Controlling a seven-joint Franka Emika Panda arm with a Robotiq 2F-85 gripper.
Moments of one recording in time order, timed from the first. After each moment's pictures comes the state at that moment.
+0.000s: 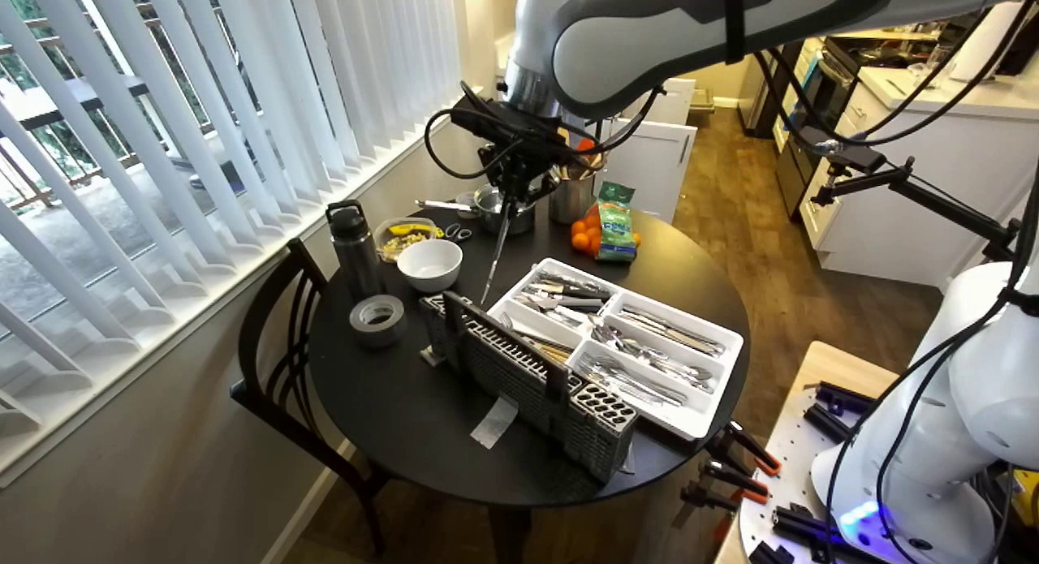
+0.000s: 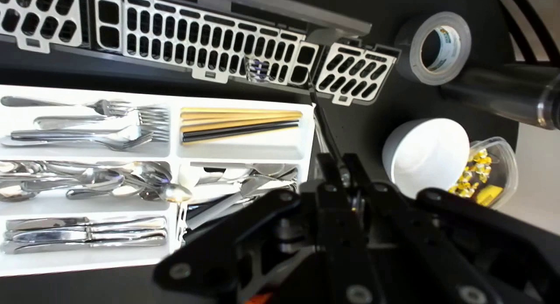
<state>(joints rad) 0.14 -0.05 0.08 -1.98 0.03 2.19 1.58</state>
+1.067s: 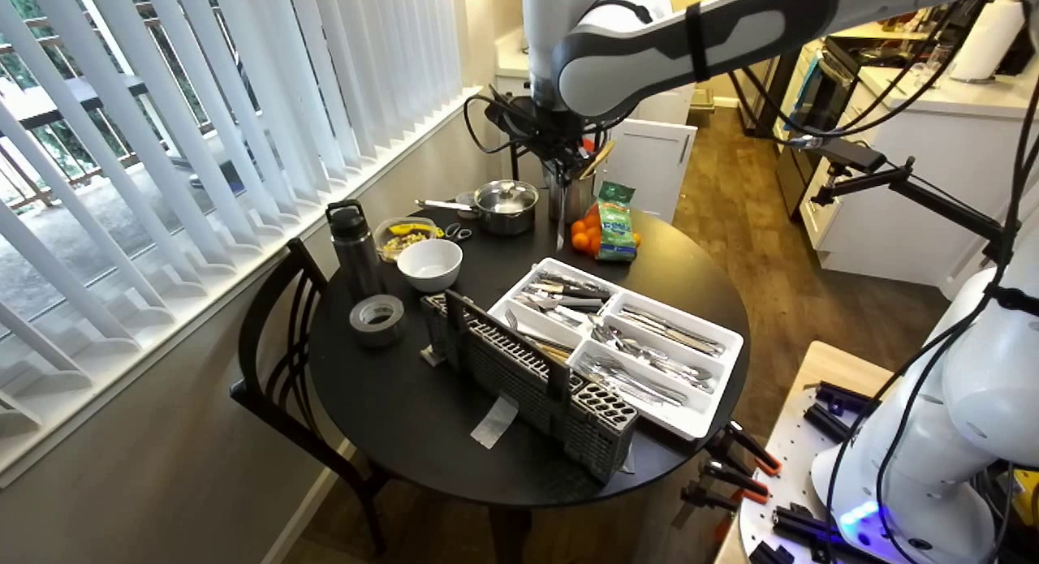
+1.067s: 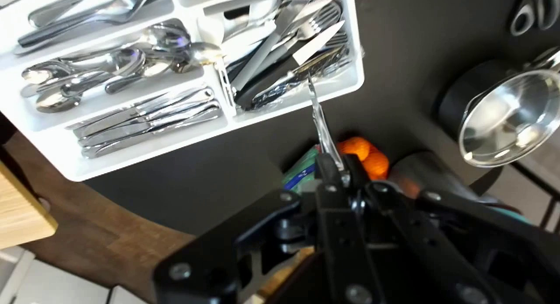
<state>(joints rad) 0.02 0.06 0.05 -1.87 -0.33 2.01 1.99</state>
